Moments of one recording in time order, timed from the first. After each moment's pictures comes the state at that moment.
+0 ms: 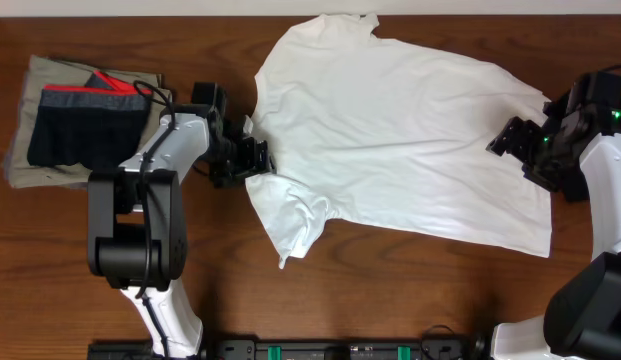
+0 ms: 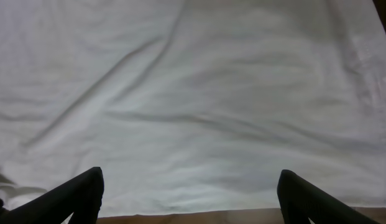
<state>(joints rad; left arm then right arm) -0.08 1.99 1.29 -0.83 0.44 -0.19 -0.28 1.64 1.33 -1.03 -0.25 0.33</state>
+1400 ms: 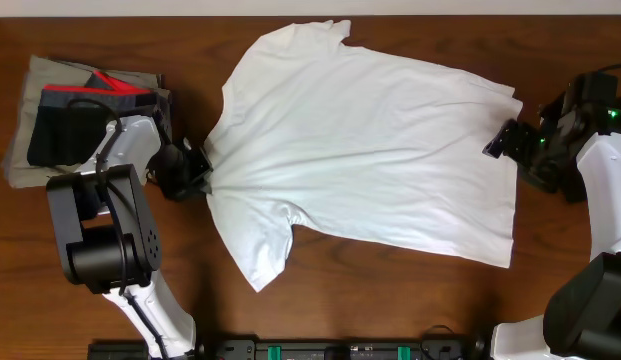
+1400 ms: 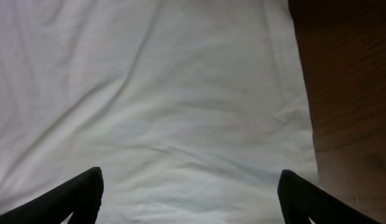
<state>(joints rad) 0.16 2.00 1.29 -1.00 0.26 -0.39 -0.27 1.64 1.33 -1.05 -0.24 0.33</state>
